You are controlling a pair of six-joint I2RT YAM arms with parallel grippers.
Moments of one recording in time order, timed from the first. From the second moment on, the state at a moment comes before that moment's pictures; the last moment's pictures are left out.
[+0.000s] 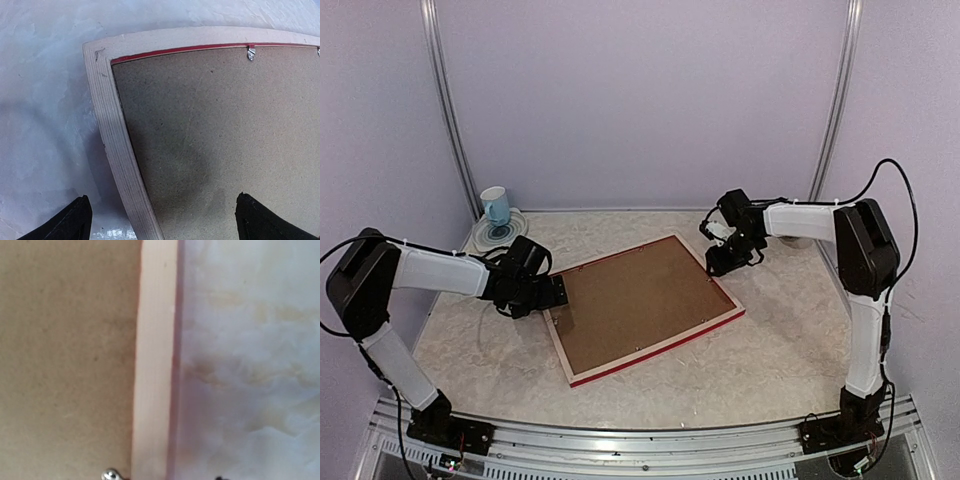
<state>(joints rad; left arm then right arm) -0.52 1.64 0.83 -0.17 -0.17 -0.72 0.44 2.09 1.57 -0.59 -0.08 -0.06</state>
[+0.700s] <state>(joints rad) -0.52 1.78 0.95 -0.17 -0.21 -0.73 0.44 1.93 1.25 -0.47 -0.25 0.08</state>
